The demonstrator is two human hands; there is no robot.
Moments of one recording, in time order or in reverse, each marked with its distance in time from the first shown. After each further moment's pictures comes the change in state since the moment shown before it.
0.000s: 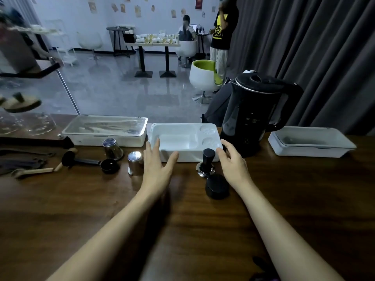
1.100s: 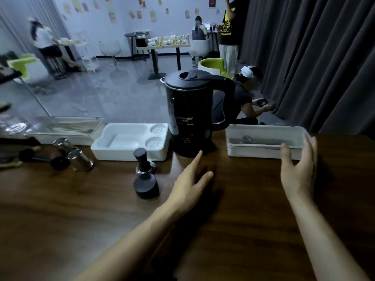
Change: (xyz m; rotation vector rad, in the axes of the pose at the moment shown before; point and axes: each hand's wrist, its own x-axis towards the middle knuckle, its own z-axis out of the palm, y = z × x) left_hand -0.074 0.106 0.236 0.008 -0.329 -0.006; right_hand 0.043 0.157 -0.273 -0.047 0.462 -0.026
